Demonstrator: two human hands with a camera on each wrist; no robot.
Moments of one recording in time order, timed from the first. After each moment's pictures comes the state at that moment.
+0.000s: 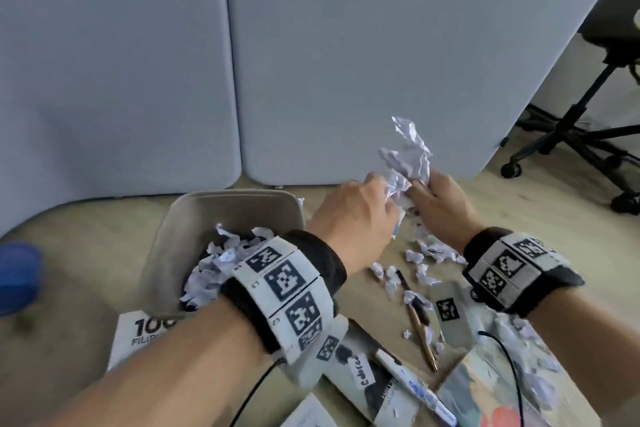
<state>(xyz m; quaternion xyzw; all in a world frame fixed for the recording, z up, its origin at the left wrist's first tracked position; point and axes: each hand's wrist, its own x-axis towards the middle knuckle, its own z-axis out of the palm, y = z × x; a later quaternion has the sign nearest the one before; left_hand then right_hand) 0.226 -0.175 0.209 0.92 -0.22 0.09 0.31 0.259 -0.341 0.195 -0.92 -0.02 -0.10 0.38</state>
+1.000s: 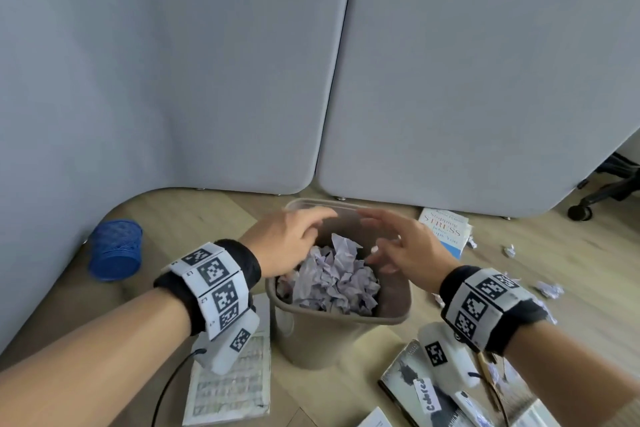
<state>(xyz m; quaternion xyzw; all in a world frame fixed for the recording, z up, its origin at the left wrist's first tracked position) 0.231 0.046 0.167 0.94 -0.17 0.01 0.30 0.250 -0.185 0.166 -0.90 -0.17 0.07 0.39</state>
